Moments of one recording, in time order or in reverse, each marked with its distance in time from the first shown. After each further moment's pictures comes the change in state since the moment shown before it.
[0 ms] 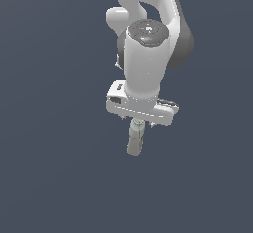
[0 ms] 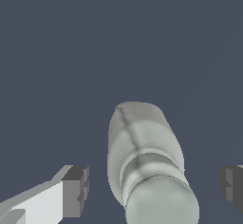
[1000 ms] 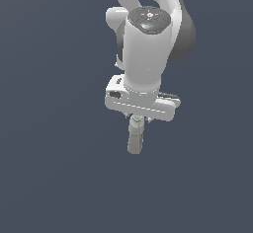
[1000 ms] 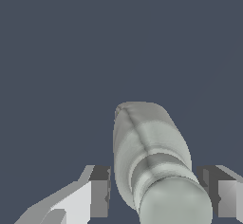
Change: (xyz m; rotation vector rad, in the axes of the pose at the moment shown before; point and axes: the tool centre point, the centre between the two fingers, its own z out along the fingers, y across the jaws) arm -0.003 0.001 -0.017 0.004 0.004 -0.031
